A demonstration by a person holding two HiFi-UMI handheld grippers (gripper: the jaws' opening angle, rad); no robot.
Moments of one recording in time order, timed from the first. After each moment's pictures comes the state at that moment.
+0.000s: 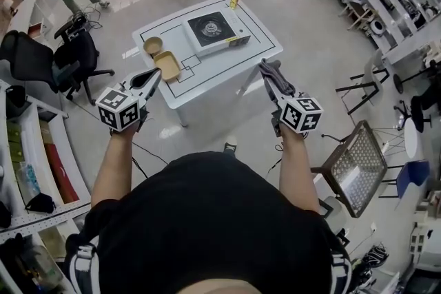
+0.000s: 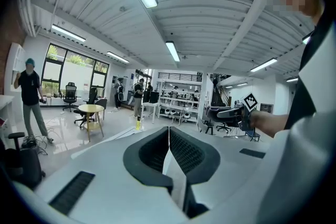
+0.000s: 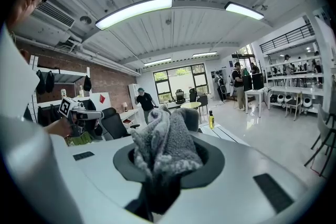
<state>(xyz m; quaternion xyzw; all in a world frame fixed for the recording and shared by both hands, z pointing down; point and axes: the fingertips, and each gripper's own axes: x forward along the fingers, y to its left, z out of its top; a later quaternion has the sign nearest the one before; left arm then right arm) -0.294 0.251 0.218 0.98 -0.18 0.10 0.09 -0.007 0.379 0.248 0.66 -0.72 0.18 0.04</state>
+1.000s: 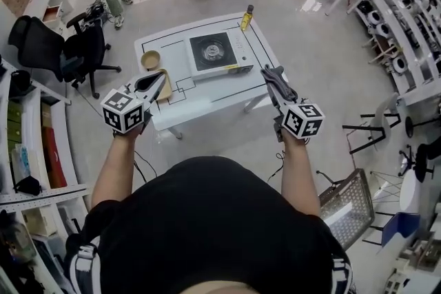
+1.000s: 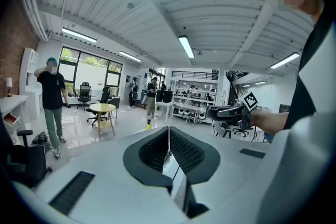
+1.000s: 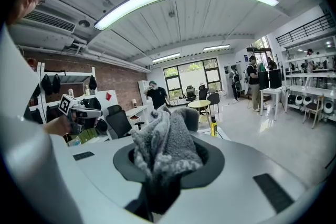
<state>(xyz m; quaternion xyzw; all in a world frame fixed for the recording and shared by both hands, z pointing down) -0.144 0.150 0.220 0.95 -0.26 0.11 0.10 0.160 0.227 0.254 0.60 -0.78 0.18 0.06</state>
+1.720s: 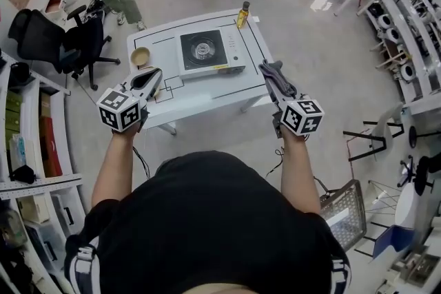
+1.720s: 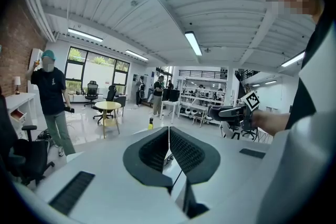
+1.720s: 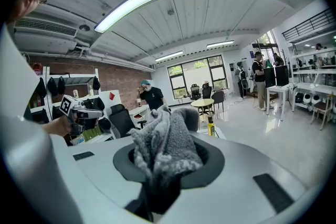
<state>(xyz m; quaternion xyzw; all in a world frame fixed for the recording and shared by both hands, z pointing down) -0.054 0.129 0.246 0.94 -0.30 0.11 0.11 0.257 0.185 0.281 0.57 -0.80 0.19 0.06</state>
